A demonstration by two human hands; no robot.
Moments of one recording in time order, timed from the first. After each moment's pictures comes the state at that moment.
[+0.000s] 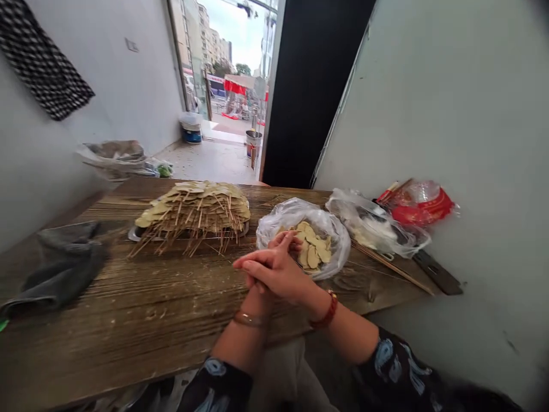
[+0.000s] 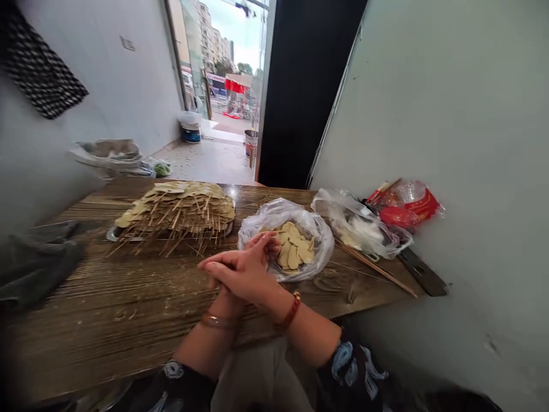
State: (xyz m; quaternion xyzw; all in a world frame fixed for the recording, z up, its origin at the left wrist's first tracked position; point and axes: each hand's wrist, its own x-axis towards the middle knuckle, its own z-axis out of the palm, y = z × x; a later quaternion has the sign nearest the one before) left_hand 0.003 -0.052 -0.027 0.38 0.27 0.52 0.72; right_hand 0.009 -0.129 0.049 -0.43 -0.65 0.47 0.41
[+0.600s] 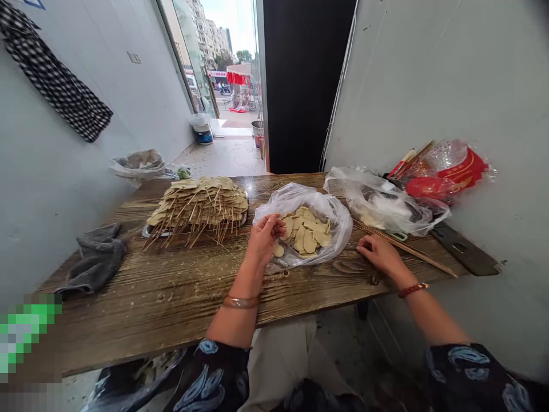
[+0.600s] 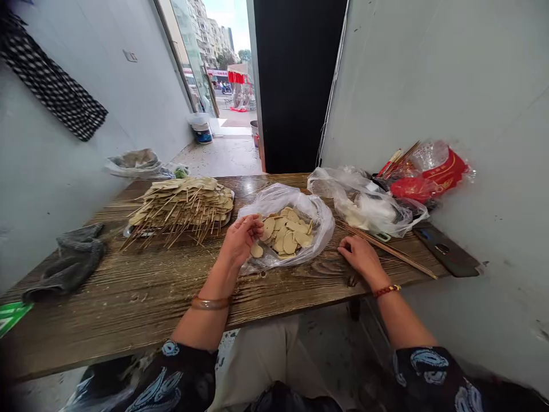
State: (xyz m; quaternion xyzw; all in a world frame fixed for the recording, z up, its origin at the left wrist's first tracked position) left_hand -0.011 -0.052 -0.008 0.40 0.31 0.53 0.68; right_hand 0.302 -0.169 -0.050 -0.73 -0.64 0.07 0.25
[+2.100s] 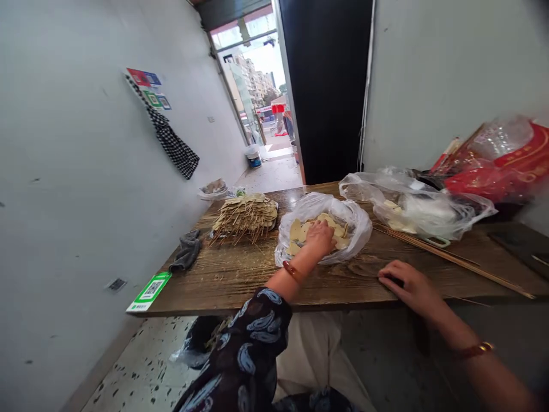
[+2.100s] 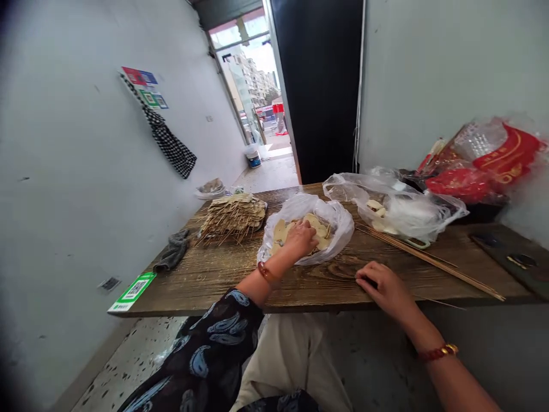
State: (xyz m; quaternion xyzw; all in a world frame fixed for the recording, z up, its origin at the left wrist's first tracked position) left_hand 0.081 -0.079 0.006 0.90 0.43 0.05 -0.07; right_hand 0.298 -0.228 -0.078 -0.54 -0.76 0.12 0.34
